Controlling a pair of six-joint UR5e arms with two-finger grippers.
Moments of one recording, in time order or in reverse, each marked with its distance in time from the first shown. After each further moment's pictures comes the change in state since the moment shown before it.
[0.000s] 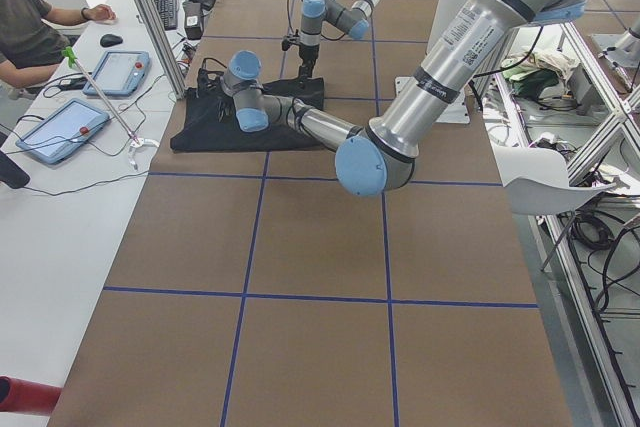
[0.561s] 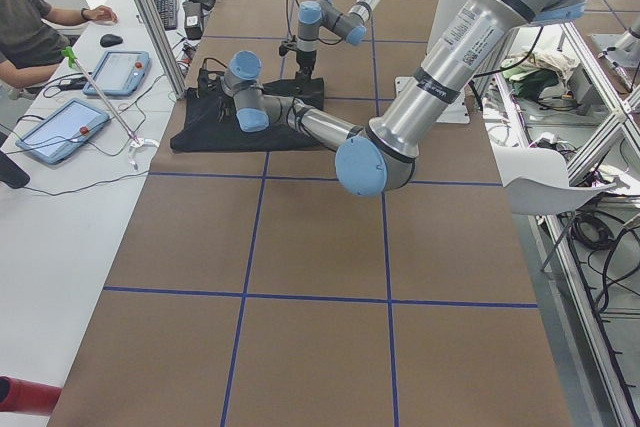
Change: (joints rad) left arm 0.001 0.001 0.000 0.000 0.000 0.007; right arm -0.006 0.050 -0.069 0.003 0.001 0.044
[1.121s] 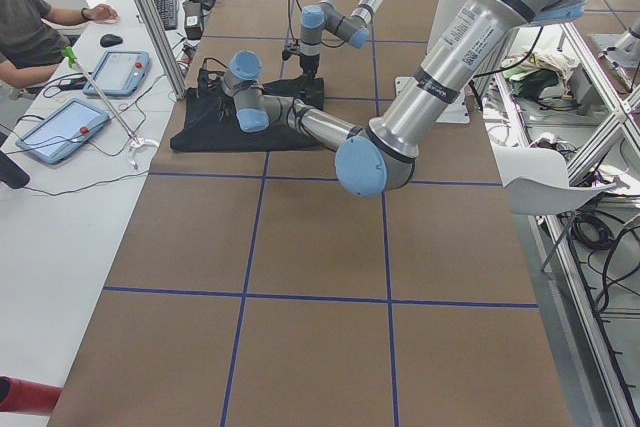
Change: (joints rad) left arm 0.000 0.000 0.000 0.000 0.000 0.002; right arm -0.023 0.002 -0.013 0.001 -0.001 -0.003
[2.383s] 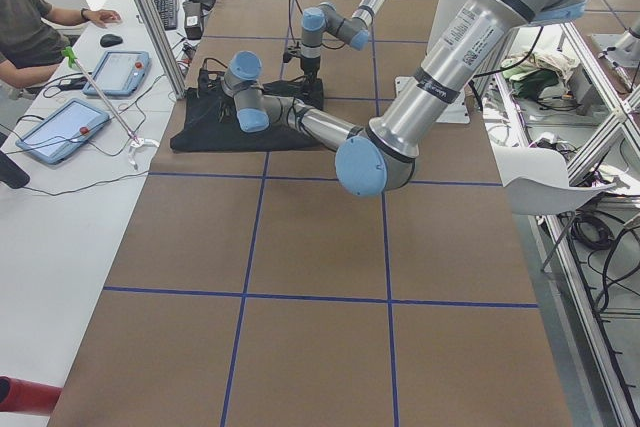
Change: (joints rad) left arm 0.001 0.000 0.001 0.000 0.001 0.001; right arm -0.005 0.012 -0.017 0.004 0.001 -0.004
